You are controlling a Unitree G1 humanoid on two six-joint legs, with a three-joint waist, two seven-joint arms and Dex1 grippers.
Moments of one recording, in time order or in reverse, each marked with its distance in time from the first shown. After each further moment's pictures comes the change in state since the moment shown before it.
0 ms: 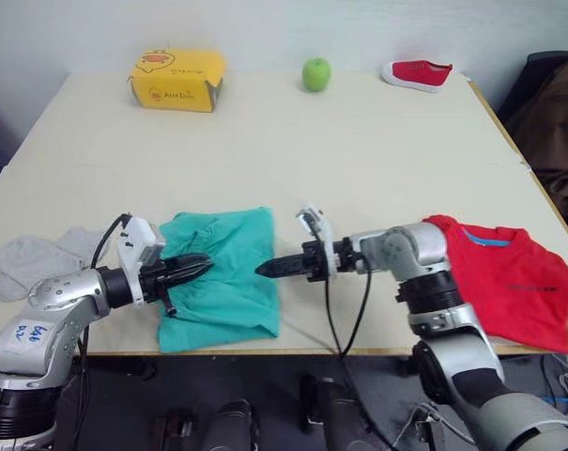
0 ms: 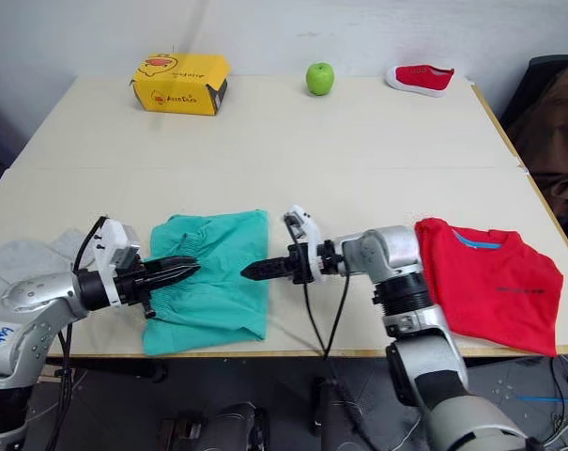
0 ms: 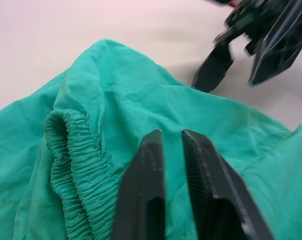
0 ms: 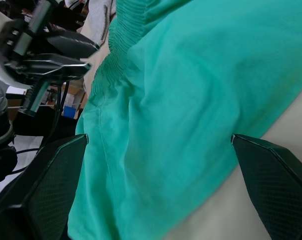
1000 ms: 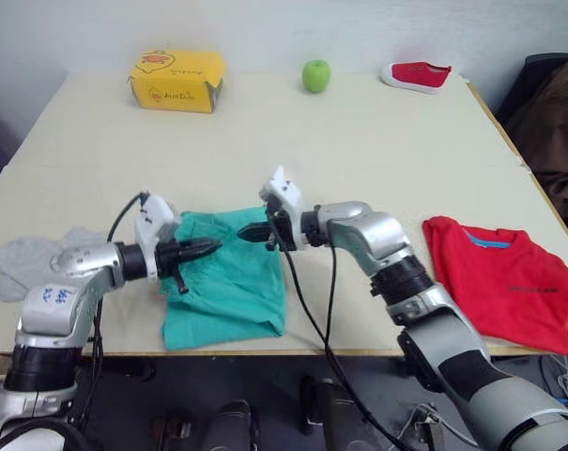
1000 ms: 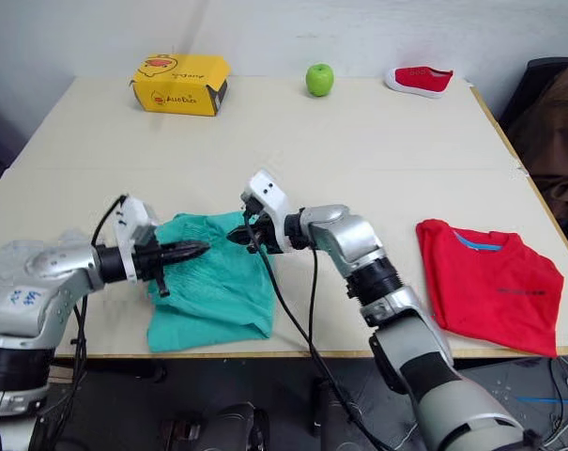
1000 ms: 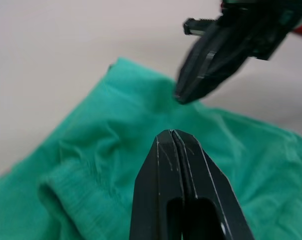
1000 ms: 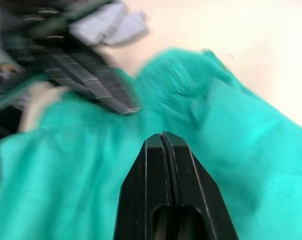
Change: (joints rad) left arm -0.158 -0.041 -0.139 0.153 0.126 -0.015 -0.006; right arm -0.153 0.066 0.223 0.225 -0.286 -0.704 -0.019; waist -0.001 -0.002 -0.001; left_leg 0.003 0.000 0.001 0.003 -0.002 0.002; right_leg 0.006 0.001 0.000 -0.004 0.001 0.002
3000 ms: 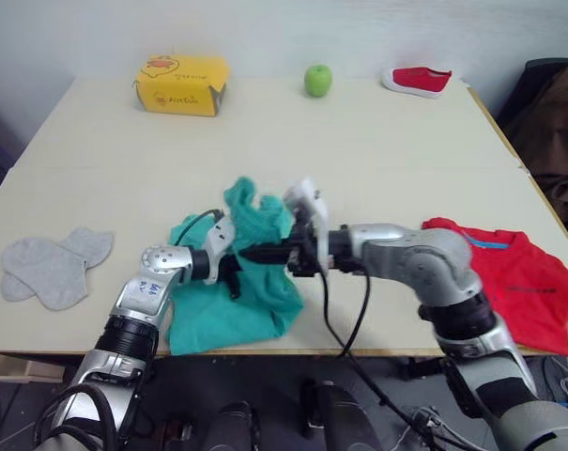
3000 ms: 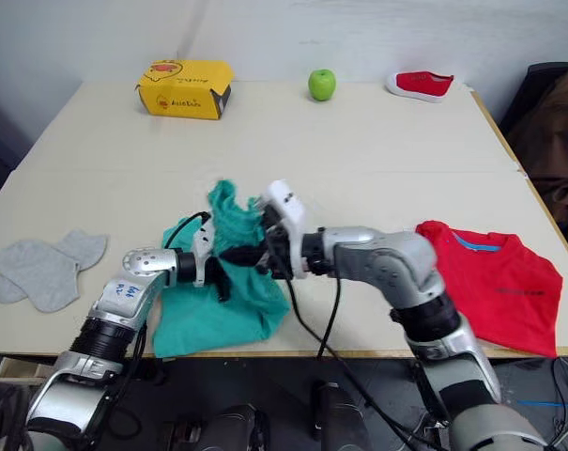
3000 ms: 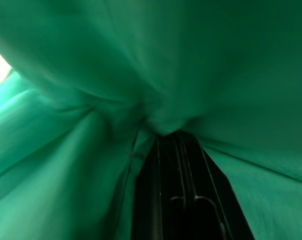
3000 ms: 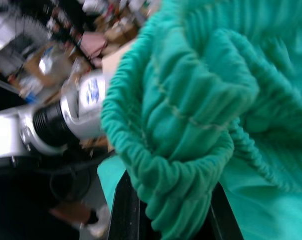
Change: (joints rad) left arm -0.217 -0.195 -0.172 0.336 0.208 -0.198 -0.008; right arm 0.208 -0.213 0.037 -0.651 0.599 0.381 -0.237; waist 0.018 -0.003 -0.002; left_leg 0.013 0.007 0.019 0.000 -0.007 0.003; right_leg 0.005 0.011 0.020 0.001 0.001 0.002
